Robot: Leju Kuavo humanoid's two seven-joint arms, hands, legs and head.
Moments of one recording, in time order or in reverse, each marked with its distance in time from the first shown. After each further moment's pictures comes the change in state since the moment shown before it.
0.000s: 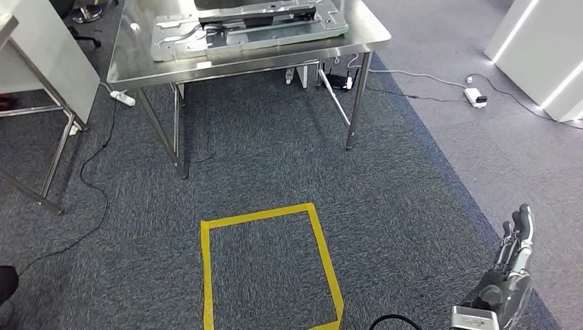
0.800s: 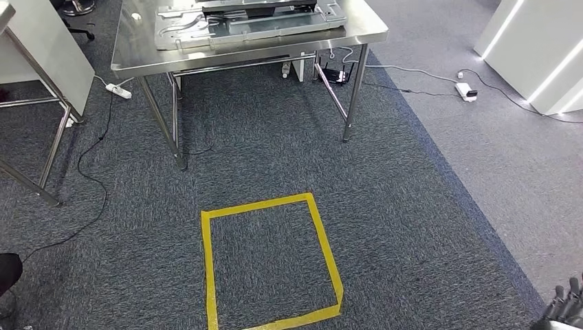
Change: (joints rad) left arm 0.006 -0.010 0.008 0.000 -0.008 0.003 -0.001; right arm -0.016 0.198 -0.596 0.197 -0.332 0.341 -0.044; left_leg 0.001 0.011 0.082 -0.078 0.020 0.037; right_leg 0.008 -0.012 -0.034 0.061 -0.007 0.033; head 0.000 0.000
